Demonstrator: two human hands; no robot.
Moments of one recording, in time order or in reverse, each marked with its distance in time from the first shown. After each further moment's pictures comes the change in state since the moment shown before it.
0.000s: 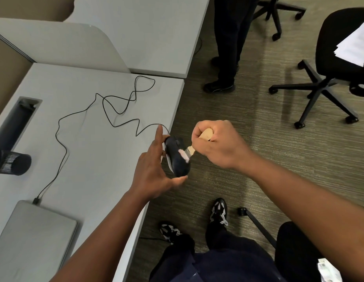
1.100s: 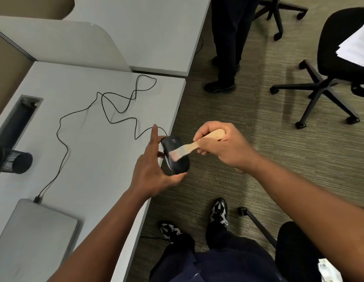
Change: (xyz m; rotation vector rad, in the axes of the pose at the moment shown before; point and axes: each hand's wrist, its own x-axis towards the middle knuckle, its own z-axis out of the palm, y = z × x) left_hand -0.004 0.000 -0.005 -0.102 0.035 -0.090; right_hand 0.001 0.024 -0.002 0.370 -0.114 0.051
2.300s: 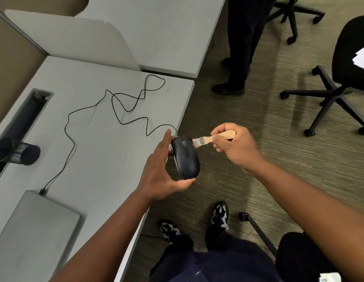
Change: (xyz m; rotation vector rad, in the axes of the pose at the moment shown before) left_hand 0.002 -0.010 0.013 0.016 0.002 0.085; right_hand 0.023 0.035 -0.013 -0.066 0.281 0.151
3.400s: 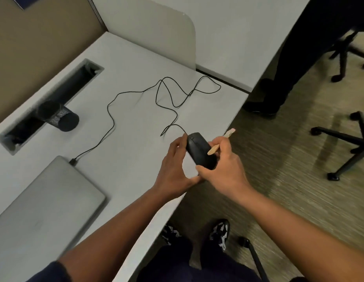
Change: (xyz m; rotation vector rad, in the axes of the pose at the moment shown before) left_hand -0.016 -0.051 -0.033 -0.073 0.156 -0.307; right_hand -0.002 -0.006 0.145 -0.482 -0.126 -0.268
